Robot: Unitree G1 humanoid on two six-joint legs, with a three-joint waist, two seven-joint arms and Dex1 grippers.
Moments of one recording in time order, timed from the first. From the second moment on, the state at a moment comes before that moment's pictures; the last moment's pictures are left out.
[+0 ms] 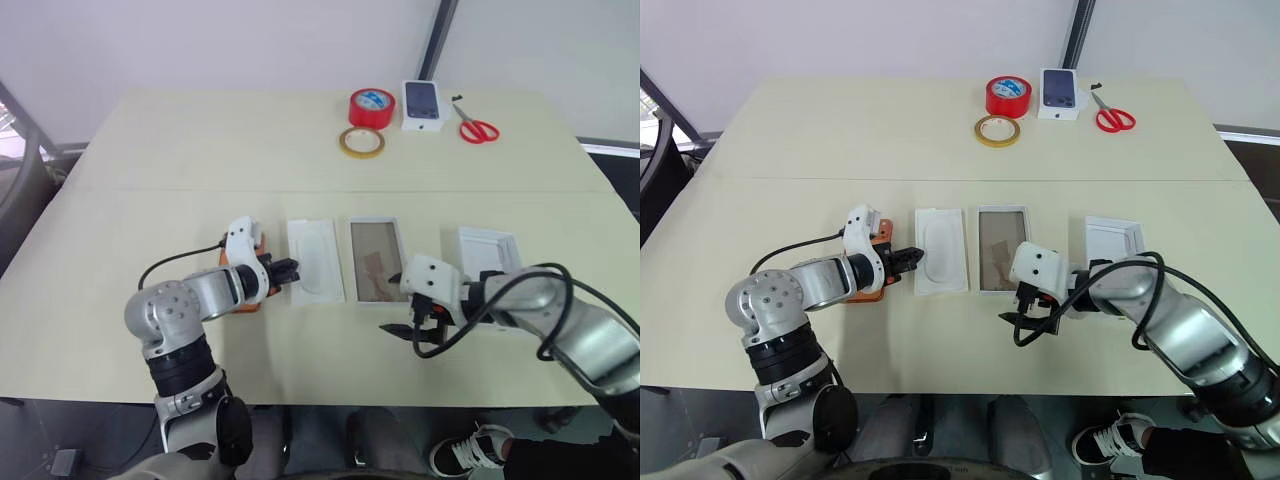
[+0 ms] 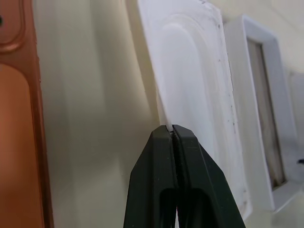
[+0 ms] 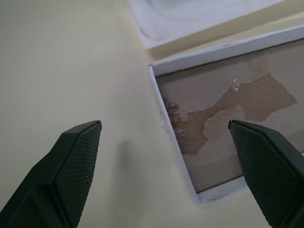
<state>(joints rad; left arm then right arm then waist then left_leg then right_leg) -0.53 -0.06 0.49 -0.32 -0.62 1.61 0.00 -0.36 -0.98 0.34 -0.51 0.29 0.75 0.86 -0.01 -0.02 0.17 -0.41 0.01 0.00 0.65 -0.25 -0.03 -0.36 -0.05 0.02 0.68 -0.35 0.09</state>
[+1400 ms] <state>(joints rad) -0.51 -0.06 0.58 -0.31 -1.22 1.61 0.37 -0.41 -0.81 0.27 -0.53 0.13 0.77 0.94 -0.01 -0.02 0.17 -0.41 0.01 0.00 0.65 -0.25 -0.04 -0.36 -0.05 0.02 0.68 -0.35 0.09</state>
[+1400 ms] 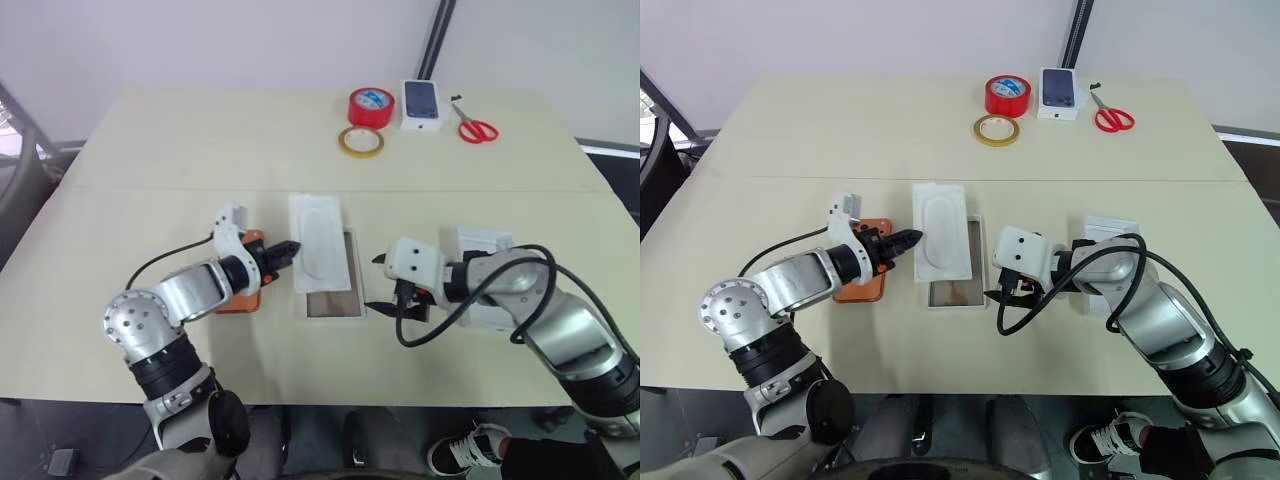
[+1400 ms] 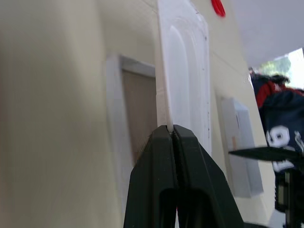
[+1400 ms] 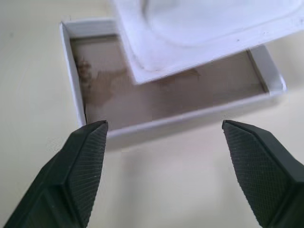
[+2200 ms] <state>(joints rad) -0.31 0.60 0.22 -0.44 -1.25 1.22 0.10 -0.64 -0.57 0.40 -0.29 0.07 0.74 0.81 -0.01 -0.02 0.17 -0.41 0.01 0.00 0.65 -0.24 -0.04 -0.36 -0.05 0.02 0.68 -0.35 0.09</state>
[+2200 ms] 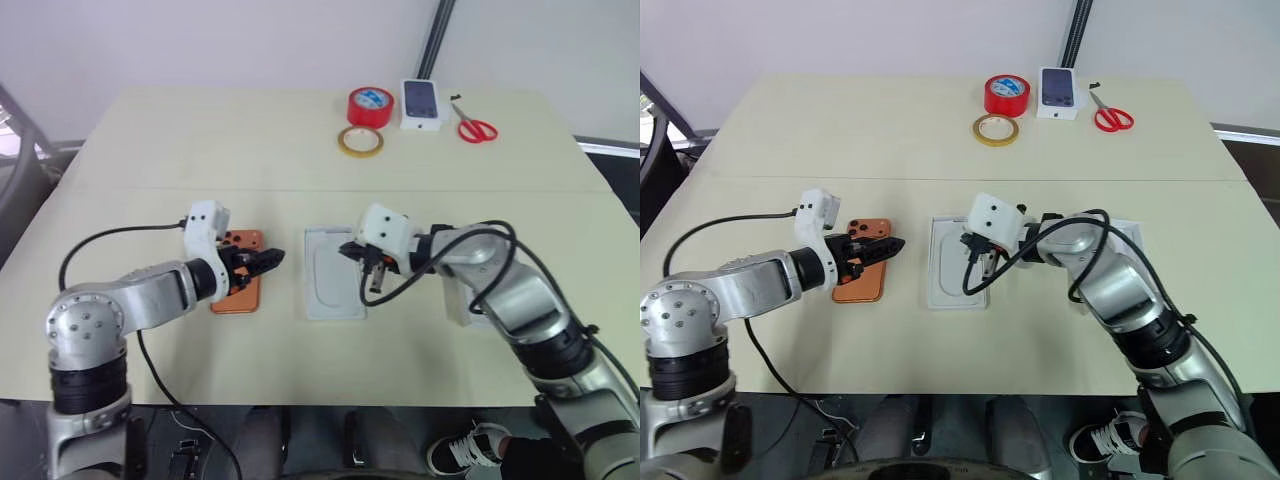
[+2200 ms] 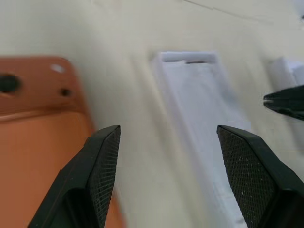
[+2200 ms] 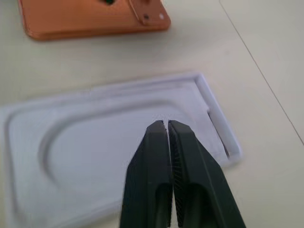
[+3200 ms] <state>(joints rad) 0.05 0.72 0.24 -0.54 -0.81 0.77 -0.56 -0.71 -0.36 0.44 -0.08 -0.09 0.71 0.68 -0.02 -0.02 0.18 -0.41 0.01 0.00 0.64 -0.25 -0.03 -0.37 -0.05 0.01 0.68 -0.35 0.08</state>
